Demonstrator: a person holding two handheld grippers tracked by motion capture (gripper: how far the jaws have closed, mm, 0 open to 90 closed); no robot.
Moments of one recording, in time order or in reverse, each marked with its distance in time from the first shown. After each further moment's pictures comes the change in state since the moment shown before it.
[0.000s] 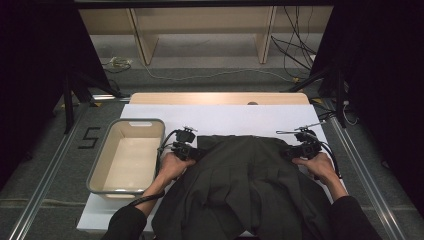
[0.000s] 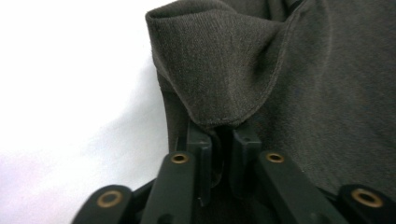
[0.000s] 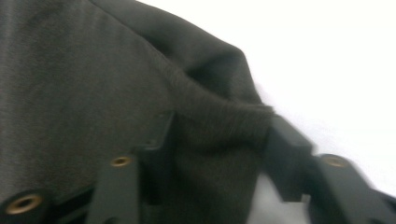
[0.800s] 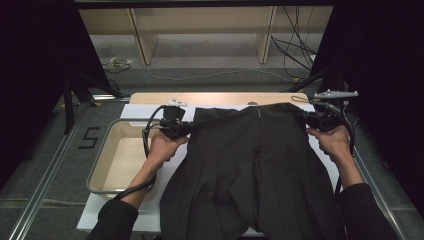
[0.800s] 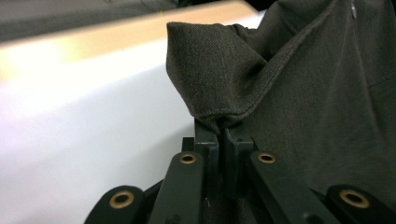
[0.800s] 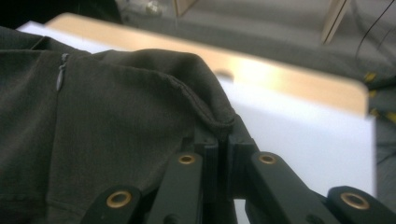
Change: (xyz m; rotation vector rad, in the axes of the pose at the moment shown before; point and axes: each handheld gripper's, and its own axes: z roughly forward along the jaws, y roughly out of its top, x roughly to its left) left arm -0.016 0.055 -0.101 -0.303 -0.022 0.104; right arm 0.029 0.063 -0.117 -0.388 -0.095 -0.096
